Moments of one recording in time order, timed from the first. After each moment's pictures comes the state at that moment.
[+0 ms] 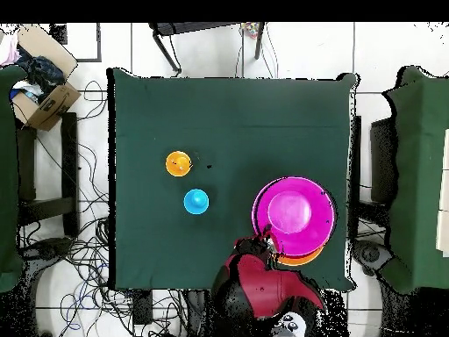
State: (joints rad) arm -0.10 -0.69 -0.41 2.03 -0.53 -0.21 1.57
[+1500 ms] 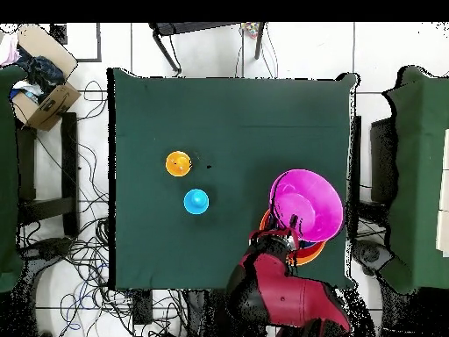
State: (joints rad) arm -0.16 -0.81 -0.41 2.03 -0.51 -0.22 1.57
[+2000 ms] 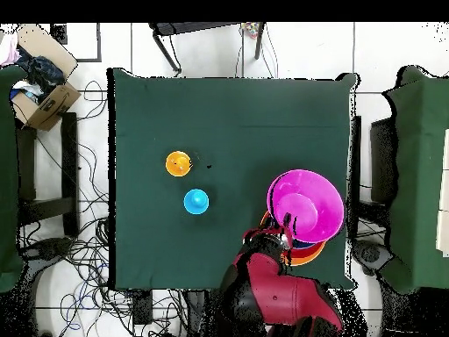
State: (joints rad) arm -0.12 -0.81 -0.42 2.03 -0.51 -0.22 1.57
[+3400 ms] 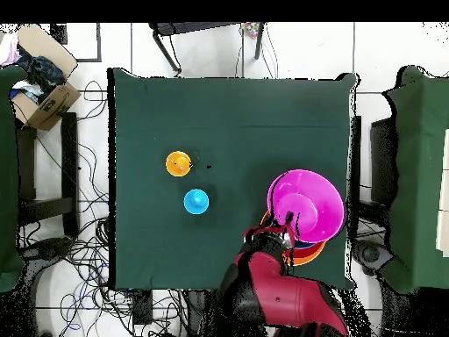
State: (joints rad) arm -0.16 -0.86 -0.39 2.03 -0.50 -0.19 1.57
